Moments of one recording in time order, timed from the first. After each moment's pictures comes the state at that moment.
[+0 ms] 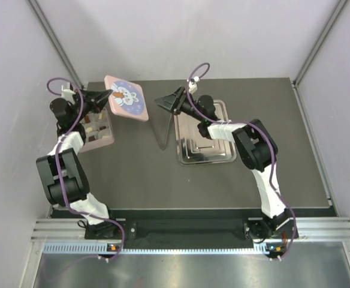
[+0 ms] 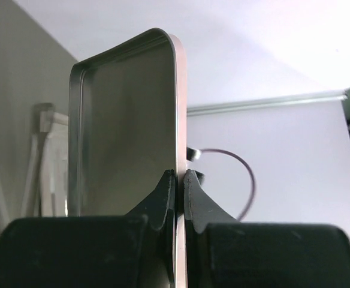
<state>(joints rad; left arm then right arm) 0.36 1.63 1.01 0.69 0.90 -1.47 0.58 2.22 1.47 0.97 -0.48 1.17</state>
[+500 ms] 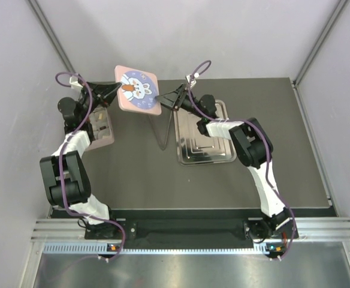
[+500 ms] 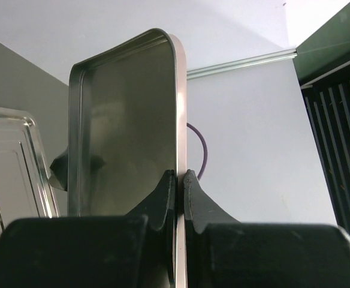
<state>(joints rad) 0.24 1.61 1.01 0.96 0.90 -1.71 0.55 2.32 1.57 1.14 -0.60 1.29</state>
